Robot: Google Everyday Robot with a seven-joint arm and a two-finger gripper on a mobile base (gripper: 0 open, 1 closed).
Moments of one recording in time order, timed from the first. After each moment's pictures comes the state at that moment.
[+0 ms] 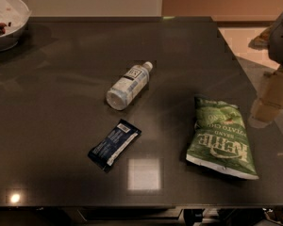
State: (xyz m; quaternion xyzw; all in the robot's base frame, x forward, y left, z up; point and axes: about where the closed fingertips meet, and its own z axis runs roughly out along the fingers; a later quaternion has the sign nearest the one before) arm 0.438 -0.217 0.976 -0.60 0.78 -0.03 0.16
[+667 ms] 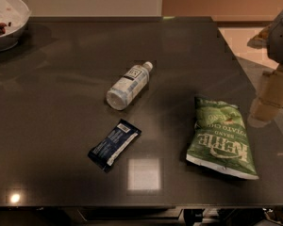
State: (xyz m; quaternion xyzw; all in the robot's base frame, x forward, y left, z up) arm 0.440 -0.213 0.977 -0.61 0.78 -0.04 0.16
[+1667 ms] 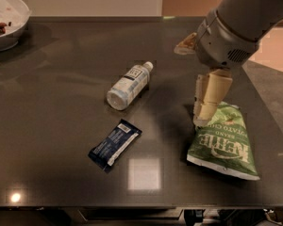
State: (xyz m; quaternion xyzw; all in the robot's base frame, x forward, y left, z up) arm 0.461 -0.100 0.951 -0.73 0.65 0.05 0.19
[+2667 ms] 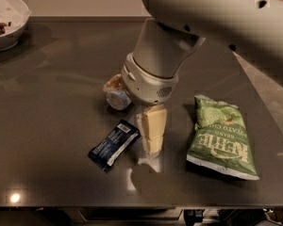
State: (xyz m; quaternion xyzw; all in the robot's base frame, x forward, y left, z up) arm 0.415 0.024 0.894 -0.87 0.46 0.10 0.15
